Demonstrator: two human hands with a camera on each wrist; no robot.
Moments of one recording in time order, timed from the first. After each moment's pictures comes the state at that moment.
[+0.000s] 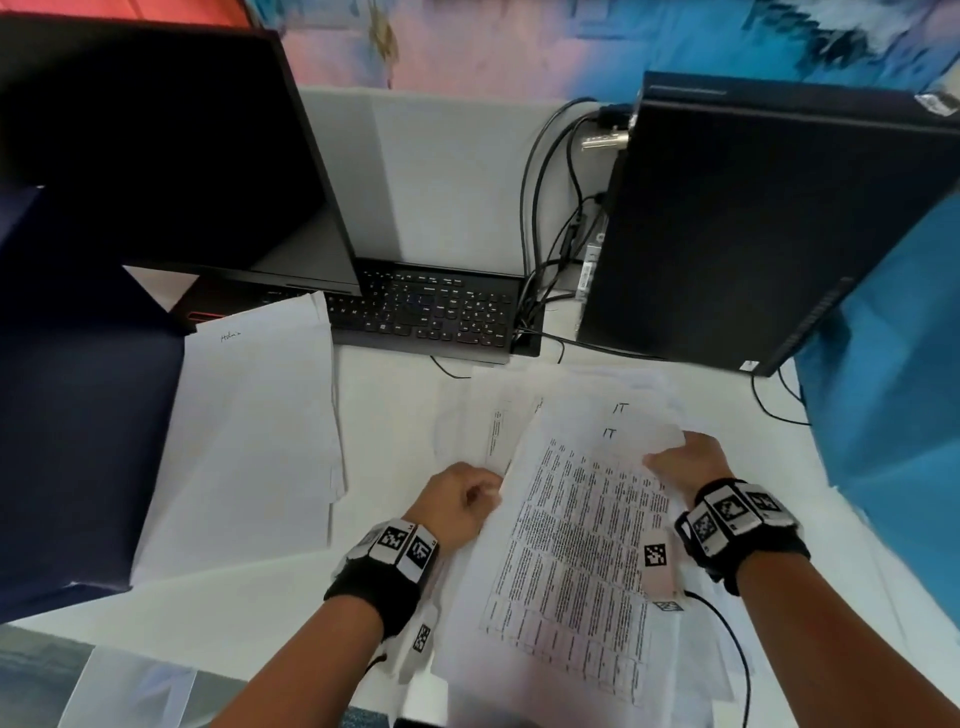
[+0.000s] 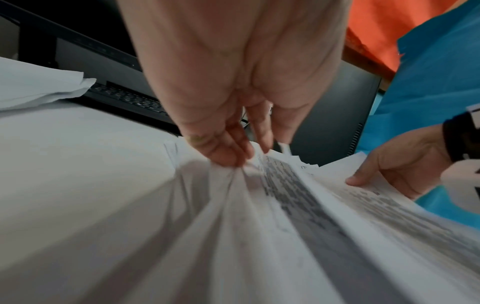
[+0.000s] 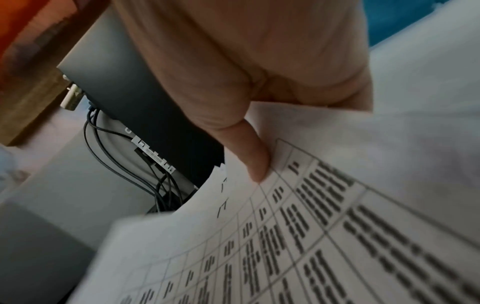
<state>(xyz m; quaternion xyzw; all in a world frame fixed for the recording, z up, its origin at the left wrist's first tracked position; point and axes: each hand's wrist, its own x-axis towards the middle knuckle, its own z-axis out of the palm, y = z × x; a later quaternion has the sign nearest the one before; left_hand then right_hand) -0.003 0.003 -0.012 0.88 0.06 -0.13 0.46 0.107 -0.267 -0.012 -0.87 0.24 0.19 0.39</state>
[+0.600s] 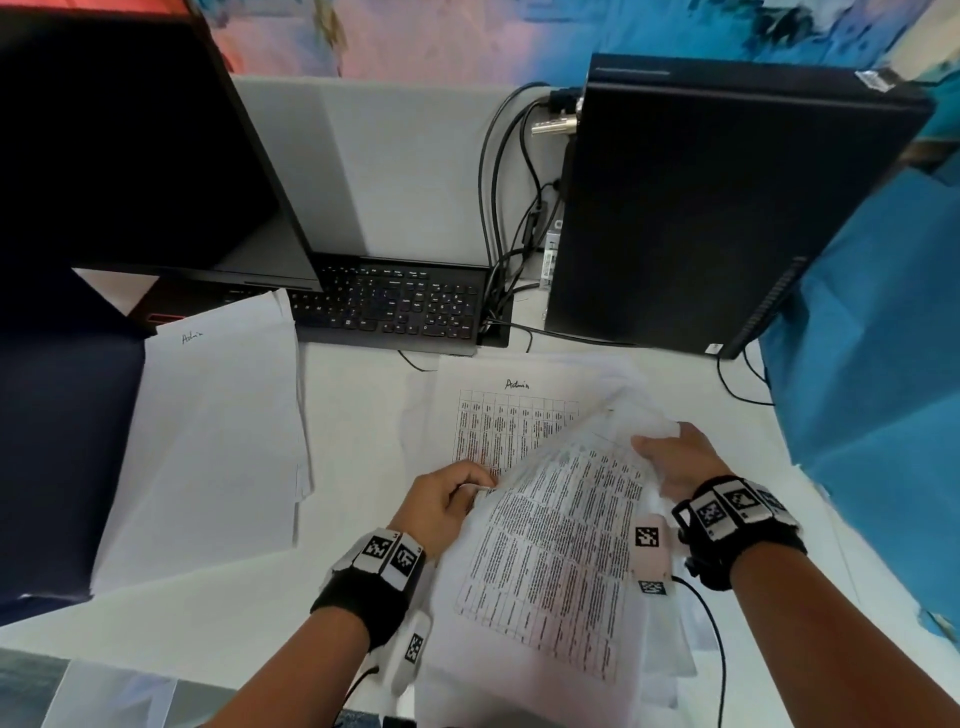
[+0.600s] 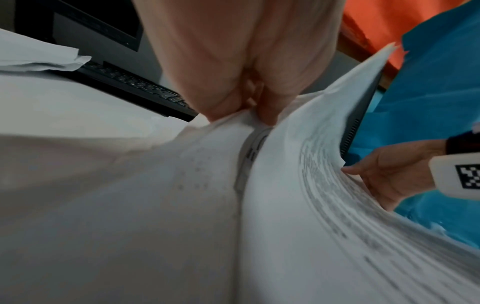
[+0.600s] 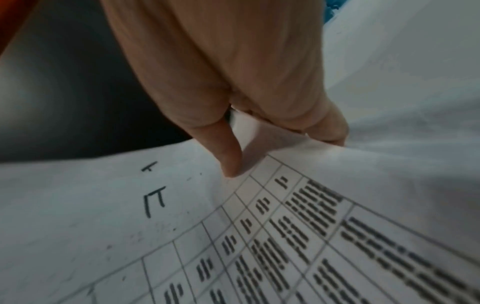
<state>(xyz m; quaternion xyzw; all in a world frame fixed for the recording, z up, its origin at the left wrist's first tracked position) -0.007 -0.021 -0.022 0.84 0.04 -0.10 0.53 0.104 -0.302 -0.022 -0.74 0.30 0.20 0.57</state>
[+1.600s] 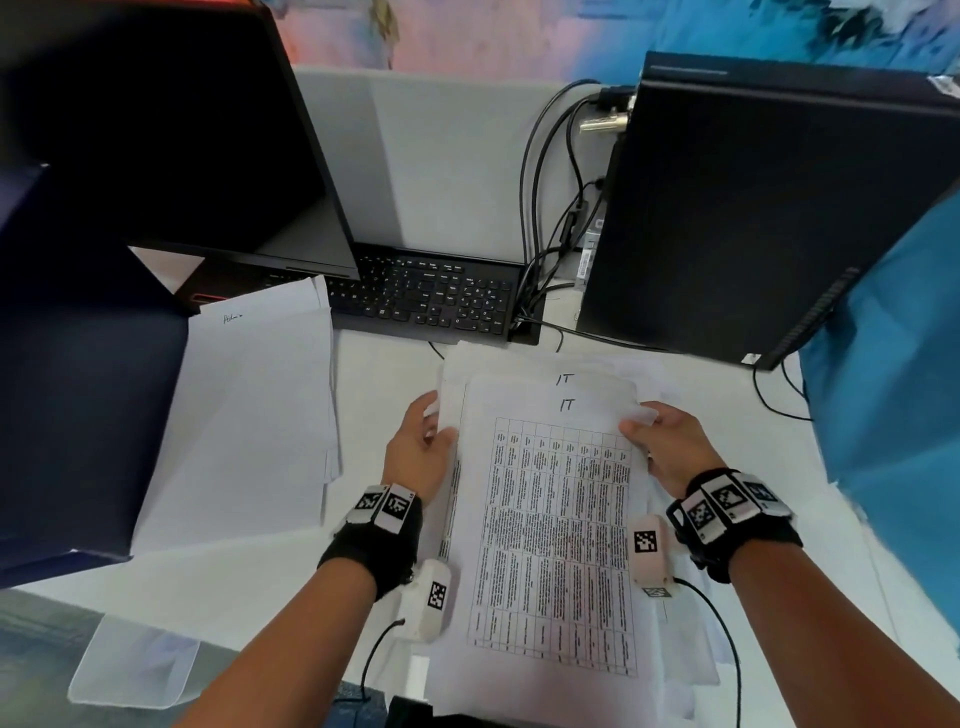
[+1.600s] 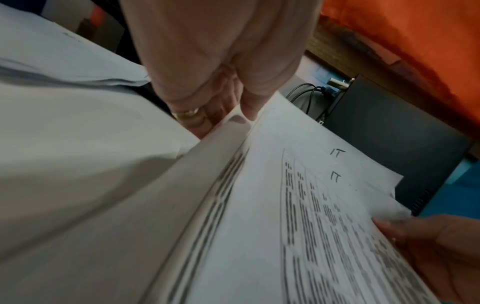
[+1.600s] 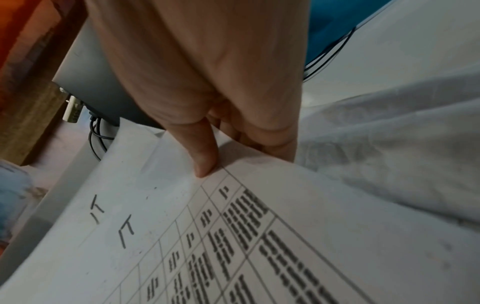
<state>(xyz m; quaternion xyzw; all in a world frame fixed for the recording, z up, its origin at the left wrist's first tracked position) 0.015 0.012 -0.012 0.77 0.25 0.03 0.58 0.108 -0.258 -0.011 -0.71 0.19 0.20 0.65</state>
